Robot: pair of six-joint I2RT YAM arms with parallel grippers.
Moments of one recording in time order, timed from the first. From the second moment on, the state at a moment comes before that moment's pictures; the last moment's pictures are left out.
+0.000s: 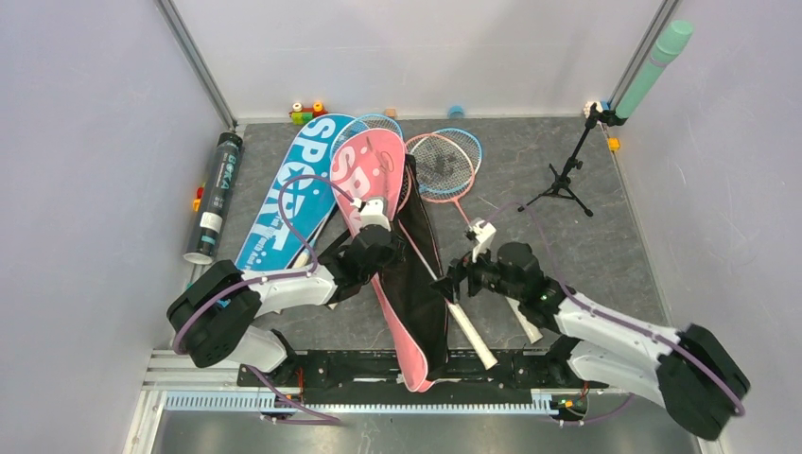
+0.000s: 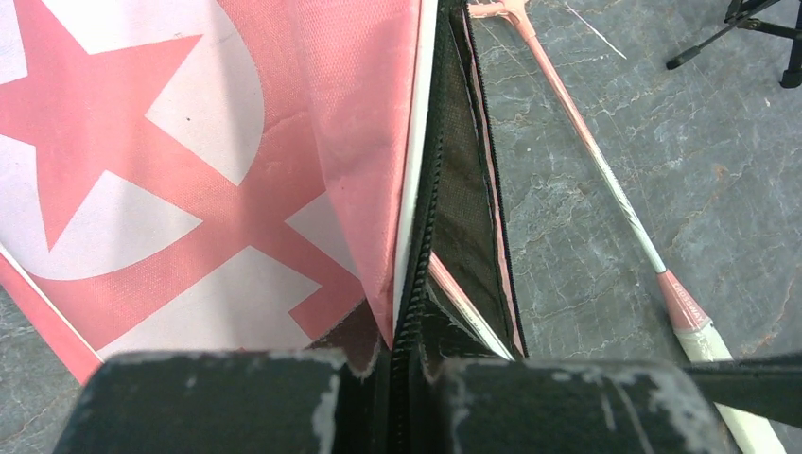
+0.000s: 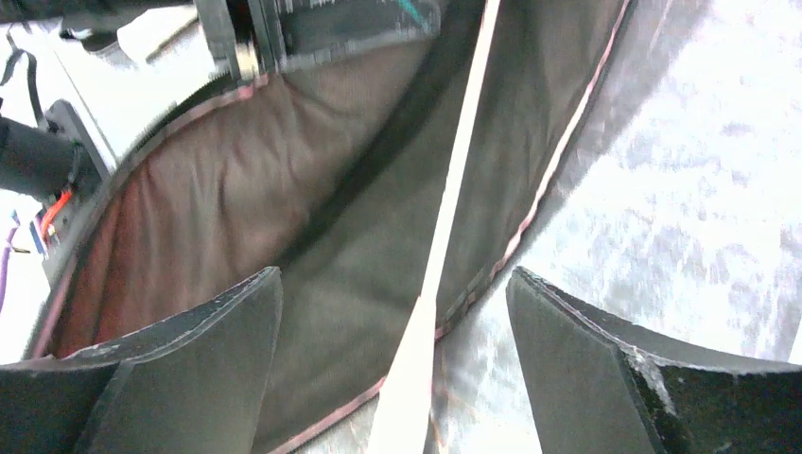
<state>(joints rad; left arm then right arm) -0.85 1.43 0.59 0.34 -0.38 -0.66 0.75 1.05 0.36 0.31 -0.23 0.31</state>
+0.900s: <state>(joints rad) -0.85 1.49 0.75 0.31 -0.36 -0.46 0.74 0.89 0.26 0.05 -0.32 0.49</state>
